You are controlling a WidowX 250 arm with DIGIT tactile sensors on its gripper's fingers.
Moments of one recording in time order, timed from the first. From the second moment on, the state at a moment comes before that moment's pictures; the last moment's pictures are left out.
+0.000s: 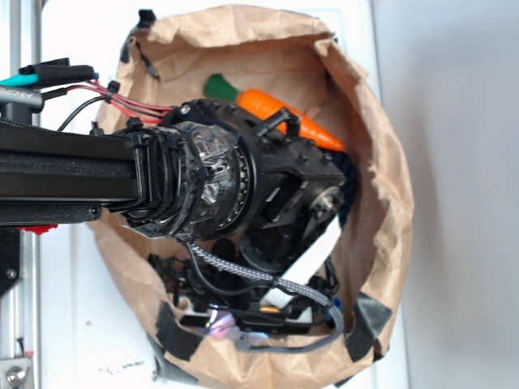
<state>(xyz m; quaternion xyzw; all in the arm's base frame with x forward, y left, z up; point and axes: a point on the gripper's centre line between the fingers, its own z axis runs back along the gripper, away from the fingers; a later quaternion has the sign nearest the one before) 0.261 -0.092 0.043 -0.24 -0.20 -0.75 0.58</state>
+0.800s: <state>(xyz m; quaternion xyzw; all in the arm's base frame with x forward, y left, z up) 0.256 -0.076 0.101 -0.21 -0.27 -0.76 0.55</state>
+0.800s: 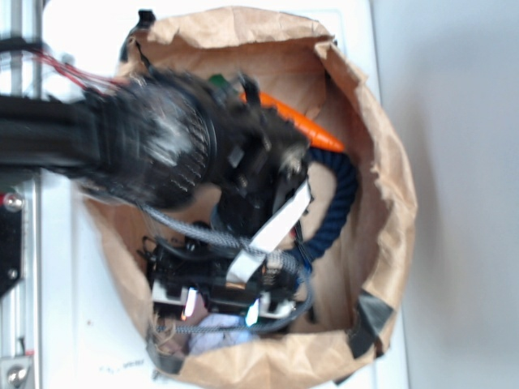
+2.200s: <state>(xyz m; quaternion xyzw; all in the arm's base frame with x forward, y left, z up) 0.279 -0.069 0.065 -0.15 -0.16 -0.75 0.62</state>
